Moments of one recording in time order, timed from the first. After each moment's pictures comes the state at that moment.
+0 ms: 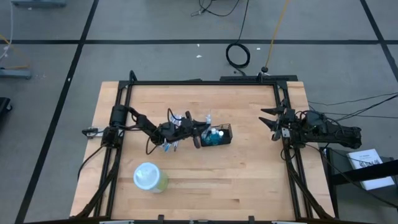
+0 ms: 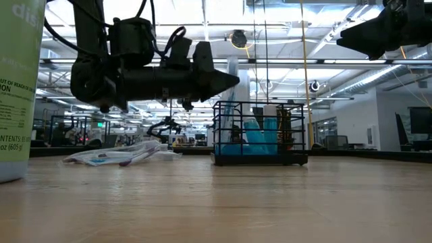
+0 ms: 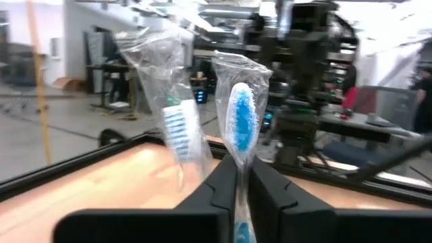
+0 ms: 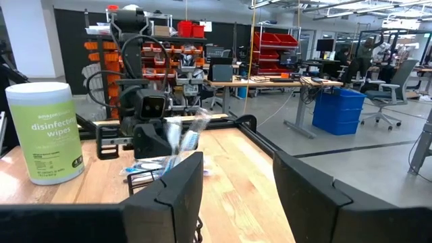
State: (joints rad) left arm 0.01 2.07 0.70 1.56 -0.26 -0.08; right arm -0.04 0.00 0.29 -0.23 0.26 -0.03
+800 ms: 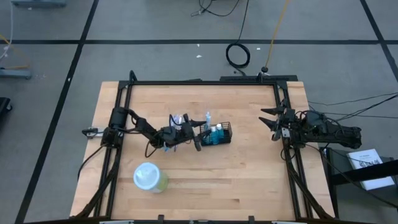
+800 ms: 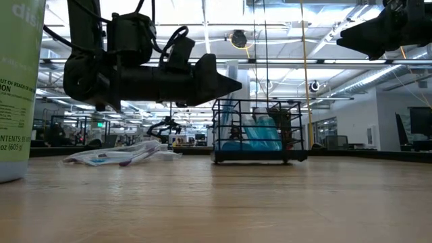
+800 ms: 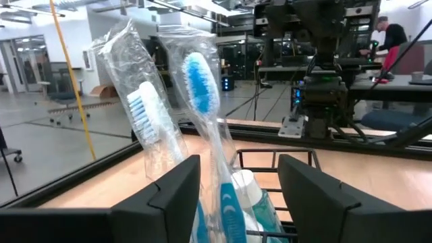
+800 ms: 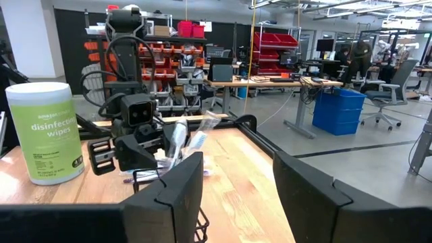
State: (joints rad) left arm -0.05 2.06 0.70 1.50 -0.40 0.08; right arm -0.04 0.01 0.29 -0.23 0.26 -0.03
